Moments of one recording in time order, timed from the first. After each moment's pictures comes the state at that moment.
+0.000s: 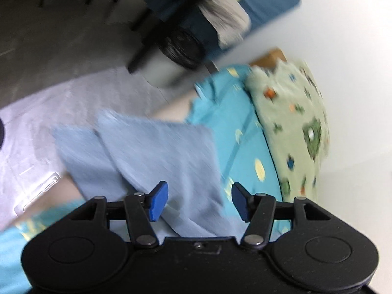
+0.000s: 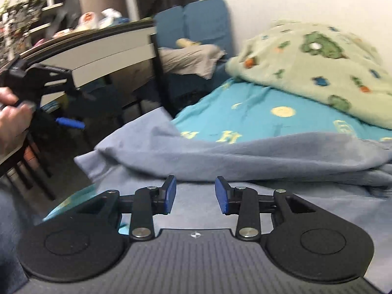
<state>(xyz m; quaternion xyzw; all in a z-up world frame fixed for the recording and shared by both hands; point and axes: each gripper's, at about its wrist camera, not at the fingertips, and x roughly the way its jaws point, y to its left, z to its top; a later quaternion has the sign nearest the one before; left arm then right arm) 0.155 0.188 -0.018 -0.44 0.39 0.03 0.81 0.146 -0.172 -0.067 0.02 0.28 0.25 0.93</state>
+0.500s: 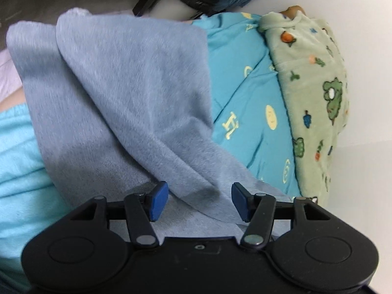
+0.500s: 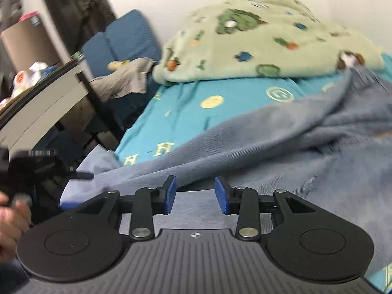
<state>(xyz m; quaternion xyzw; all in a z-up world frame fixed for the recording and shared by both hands) 0.182 0.098 -0.082 -0.47 0.47 0.04 0.75 0.172 -0.250 -0.073 0.18 0.32 0.12 0.92</state>
